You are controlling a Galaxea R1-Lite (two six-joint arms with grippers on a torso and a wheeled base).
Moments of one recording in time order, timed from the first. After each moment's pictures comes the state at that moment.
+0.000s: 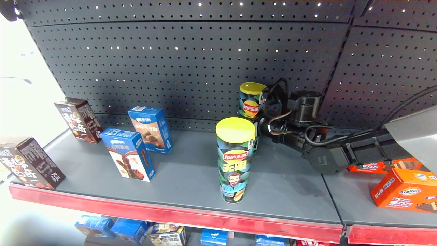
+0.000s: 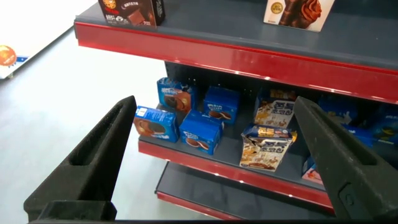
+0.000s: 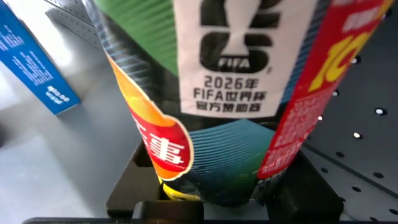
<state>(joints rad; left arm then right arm) 0.11 0.10 0.00 -0.02 0.10 -0.03 0.55 2.10 -1.33 -0.76 0.10 -0.01</state>
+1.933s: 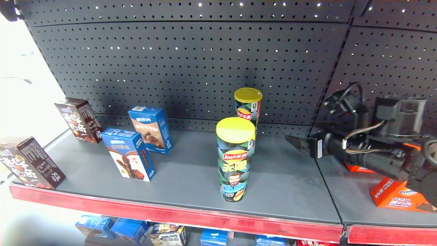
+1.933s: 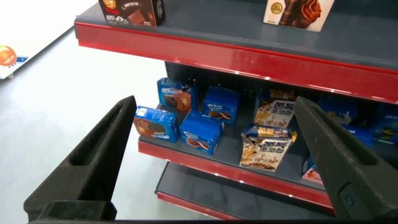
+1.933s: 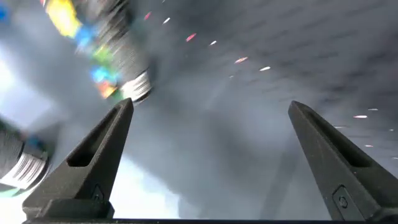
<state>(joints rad) 0.11 0.10 0.00 -0.02 0.10 -0.03 0.42 1.60 -0.81 -0.64 -0.05 -0.13</state>
